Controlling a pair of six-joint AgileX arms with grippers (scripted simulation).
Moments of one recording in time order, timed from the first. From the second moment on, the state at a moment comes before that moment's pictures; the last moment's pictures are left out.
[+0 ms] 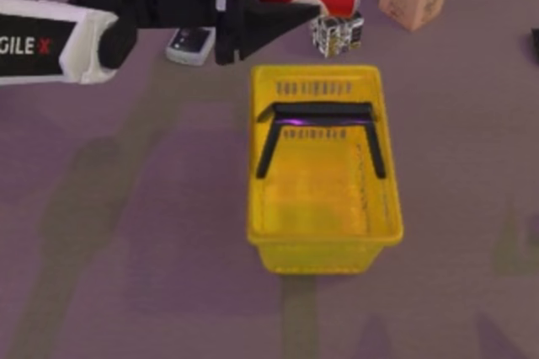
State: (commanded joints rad) left arm -0.32 2.09 1.35 0.70 1.27 0.04; right arm 0.00 0.00 0.00 0.00 0.00 0.00
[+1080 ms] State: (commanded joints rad) left arm -0.29 2.33 1.27 1.02 1.28 0.04; right arm 0.00 0.00 0.00 0.00 0.00 0.00
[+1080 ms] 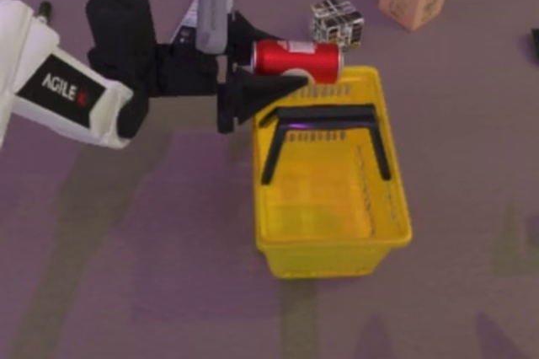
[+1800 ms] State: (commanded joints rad) left arm -0.29 2.33 1.27 1.02 1.28 0.04; right arm 0.00 0.00 0.00 0.00 0.00 0.00
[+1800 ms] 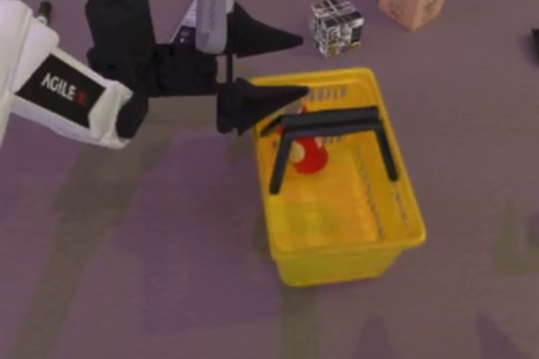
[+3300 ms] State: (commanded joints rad) left arm -0.07 1.01 0.64 0.44 0.54 -0.11; right arm 0.40 1.33 1.32 -0.91 0.00 -0.64
